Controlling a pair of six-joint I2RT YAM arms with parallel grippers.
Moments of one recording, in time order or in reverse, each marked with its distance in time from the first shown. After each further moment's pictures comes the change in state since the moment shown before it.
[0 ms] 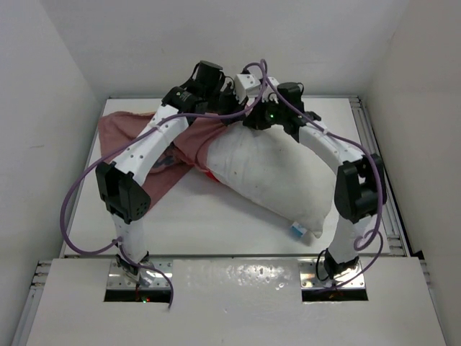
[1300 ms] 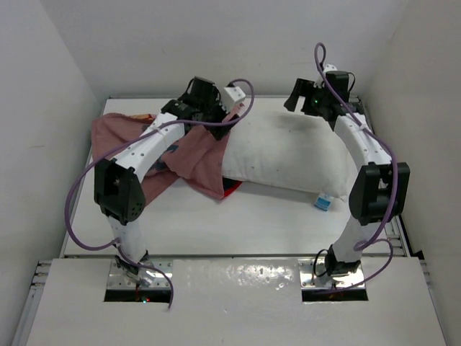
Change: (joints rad) left arm 0.072 -0.033 -0.245 0.117 -0.295 0.035; right arm -0.289 -0.111 -0.010 -0.064 0.229 0.085
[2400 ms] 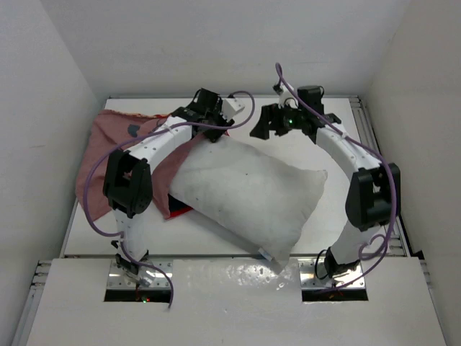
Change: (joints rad) left arm 0.002 0.106 -0.109 0.093 -0.113 0.003; right arm 0.176 -0.090 -0.212 -0.006 -0.399 -0.200
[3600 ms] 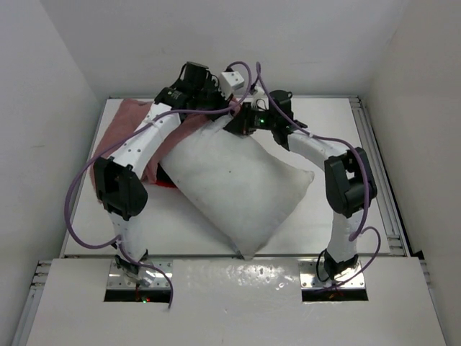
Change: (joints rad) left arm 0.035 -0.063 0.255 -0.151 0.336 -0.008; right arm 0.165 0.256 0.072 0.520 -0.141 0.449
